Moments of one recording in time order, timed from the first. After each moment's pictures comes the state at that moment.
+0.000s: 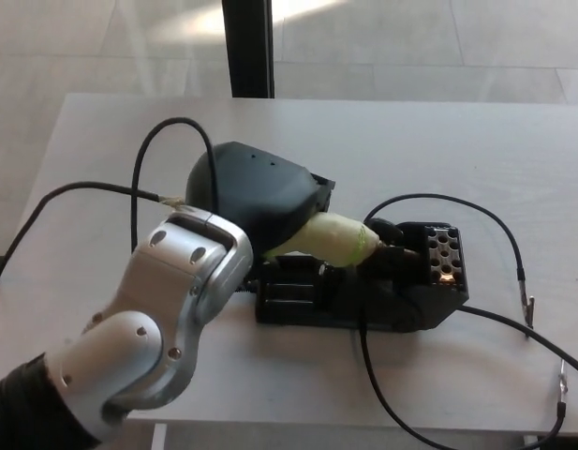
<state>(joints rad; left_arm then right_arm) -0.55 0.53 -0.81 -0.25 0.98 0.52 -0.45 -0.13 -0.93 -0.34 1.21 0.06 -0.06 0.20</state>
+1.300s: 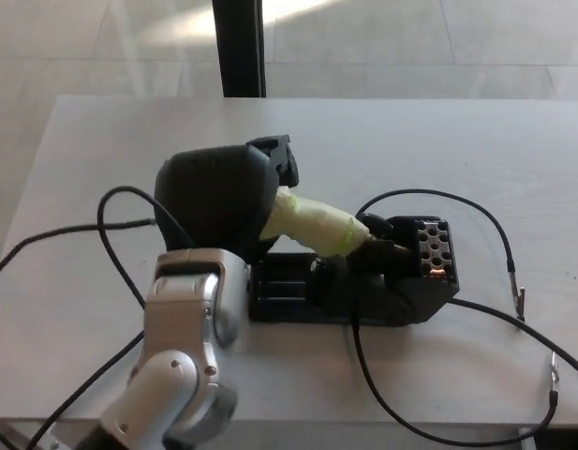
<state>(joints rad) -0.35 0.24 -0.51 -0.12 1.12 0.54 -0.07 -0.20 -0.95 -0.29 1.22 -0.01 -0.12 -0.14</state>
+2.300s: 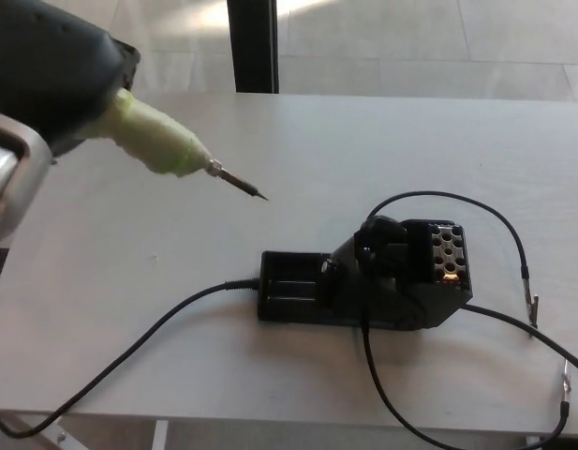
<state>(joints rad) -0.51 0.84 -0.42 -0.22 1.00 0.24 -0.36 -0.21 -0.96 -0.28 1.22 -0.03 -0.13 -0.21</state>
